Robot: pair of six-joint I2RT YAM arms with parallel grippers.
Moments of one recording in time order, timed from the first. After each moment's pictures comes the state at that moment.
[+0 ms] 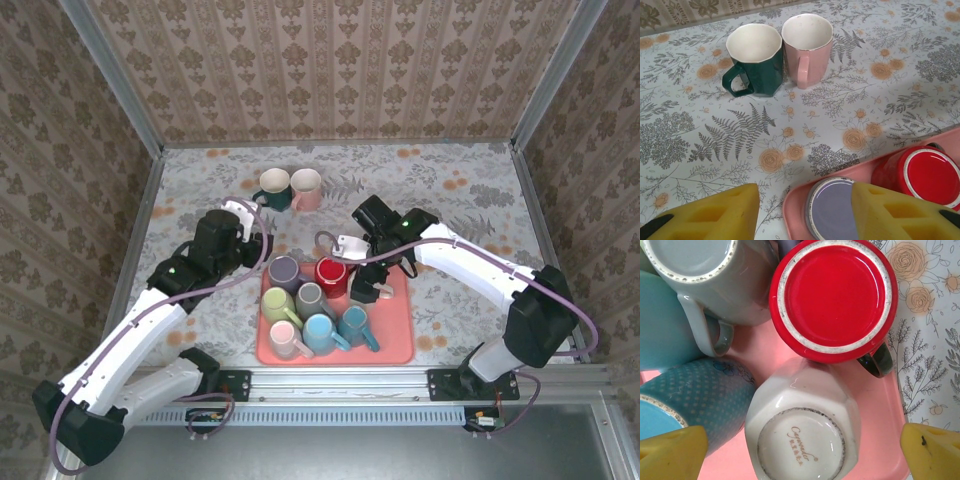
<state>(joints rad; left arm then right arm) -0.62 0.91 0.90 -0.61 -0.15 -0.15 0.68 1.52 1.23 -0.94 -0.19 -0.55</state>
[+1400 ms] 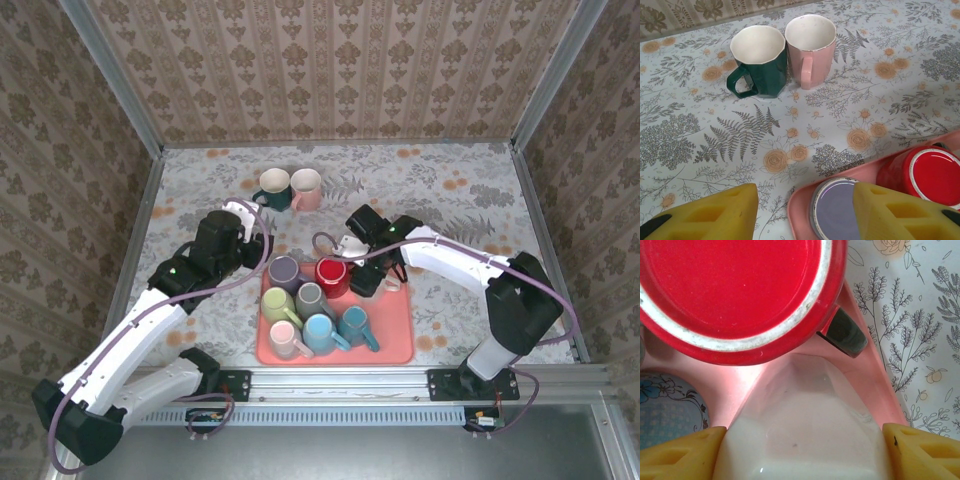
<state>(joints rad) -0.63 0.91 0.90 -0.61 -0.17 -0.14 0.68 1.62 1.16 -0.83 -0.02 -0.38</state>
